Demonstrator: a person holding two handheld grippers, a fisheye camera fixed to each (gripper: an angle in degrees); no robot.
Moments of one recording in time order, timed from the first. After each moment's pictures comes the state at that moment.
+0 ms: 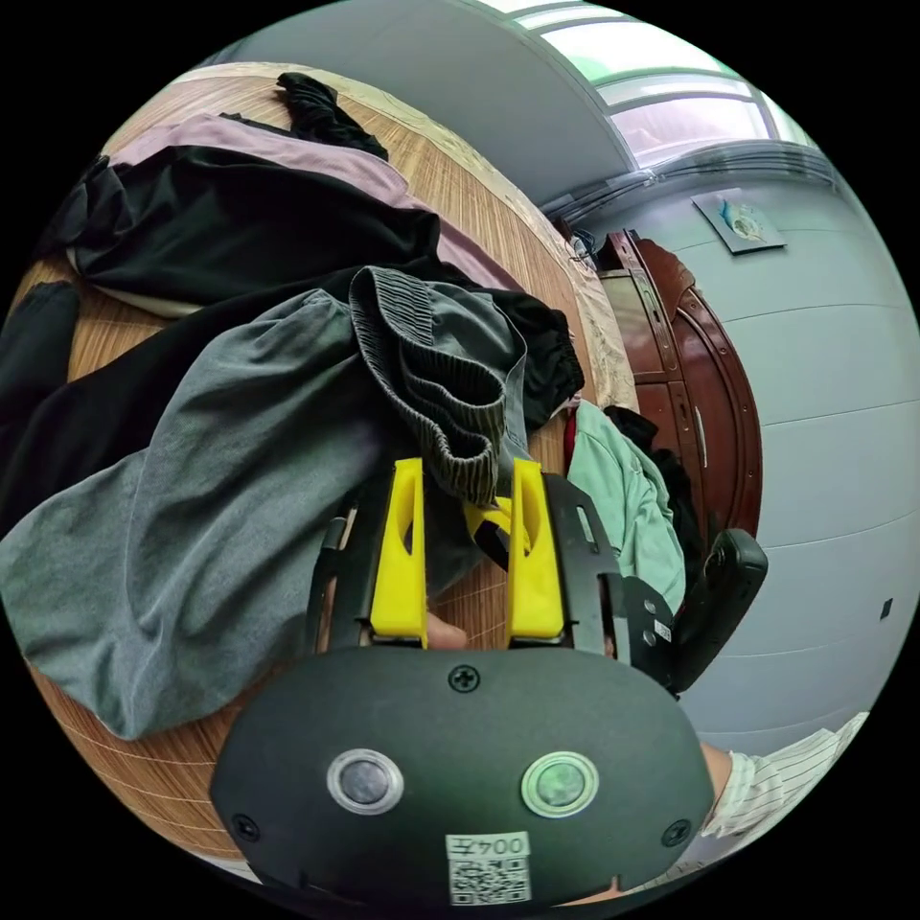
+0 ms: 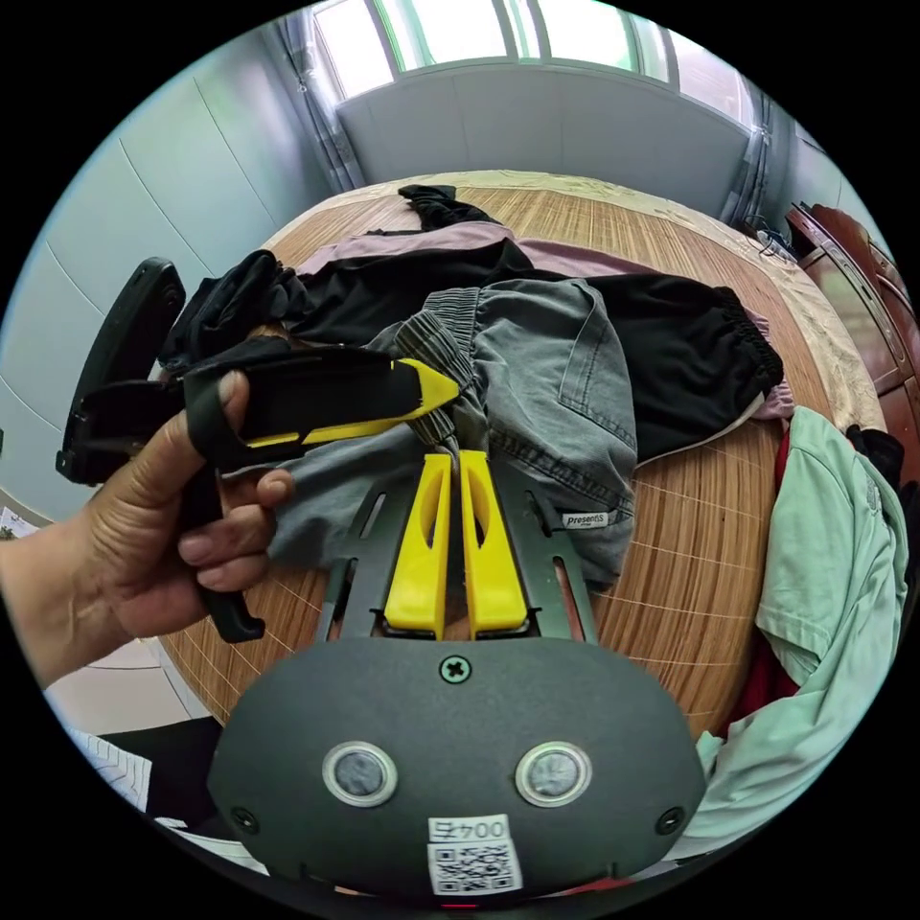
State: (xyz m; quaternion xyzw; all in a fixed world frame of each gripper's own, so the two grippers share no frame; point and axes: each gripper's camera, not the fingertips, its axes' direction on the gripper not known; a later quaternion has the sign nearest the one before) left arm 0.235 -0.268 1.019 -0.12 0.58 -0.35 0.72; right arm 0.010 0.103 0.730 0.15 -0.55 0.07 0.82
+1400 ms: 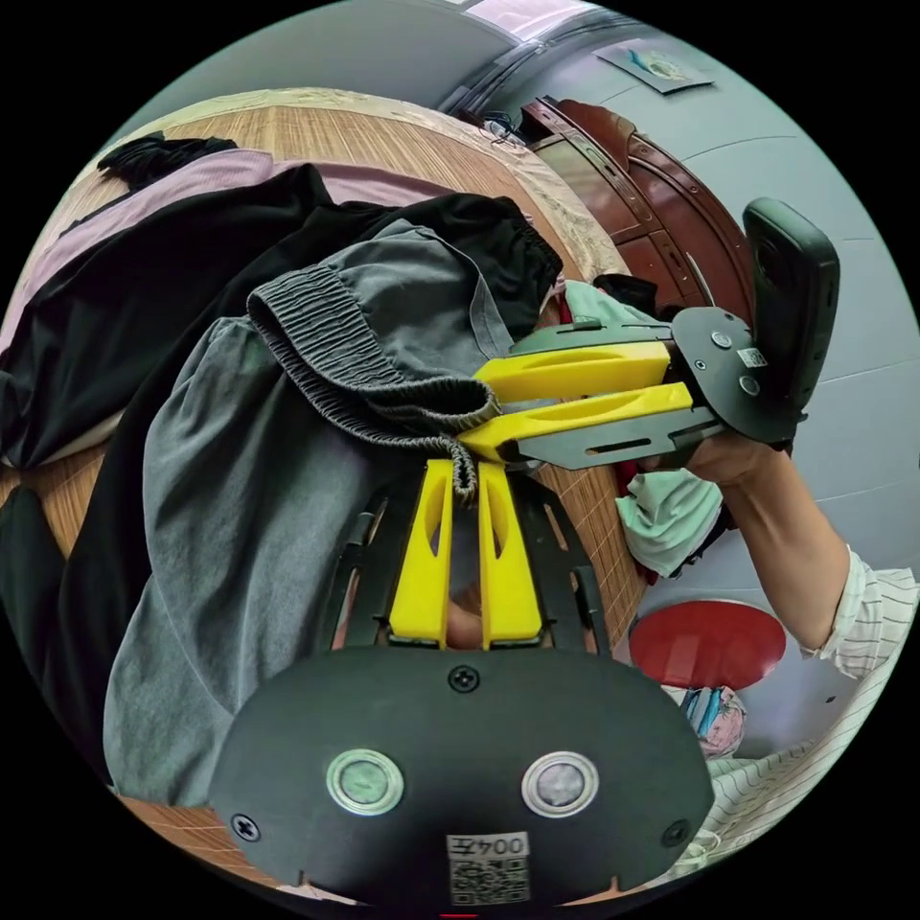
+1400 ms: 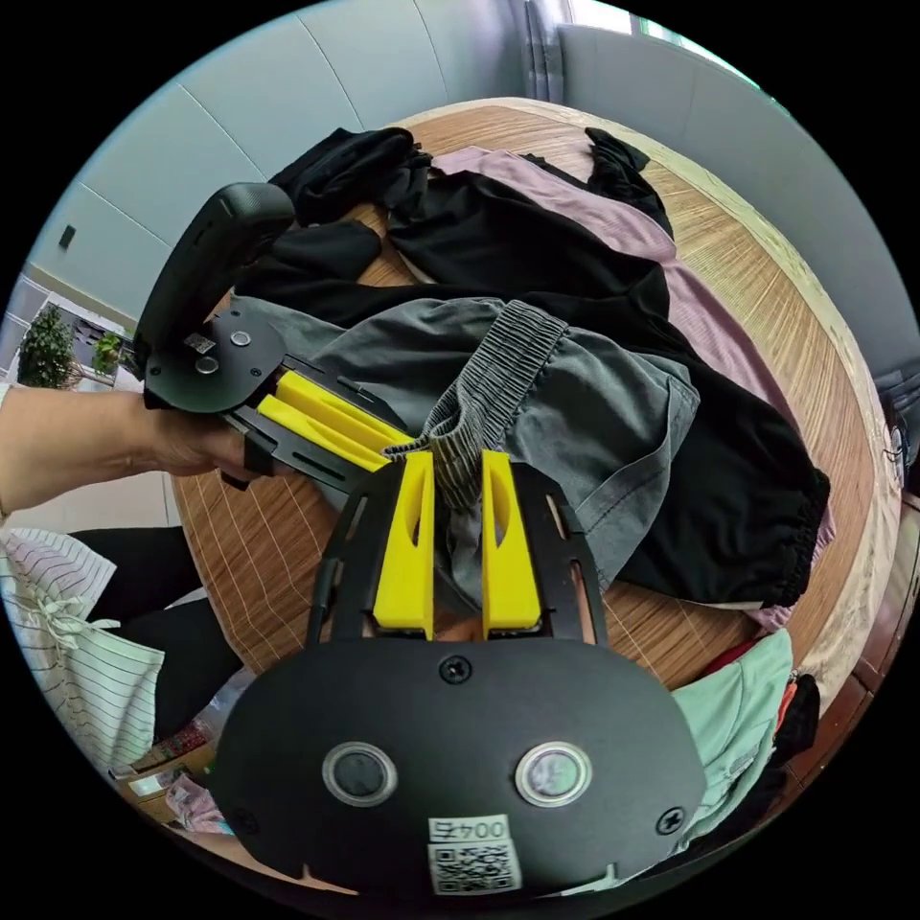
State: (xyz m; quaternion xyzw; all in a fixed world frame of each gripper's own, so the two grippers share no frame) left arm 0.248 -0.234 0.934 -0.14 0.61 -0.13 0.76; right arm -0.106 -0.124 0.682 0.17 -0.57 -0.24 0.77
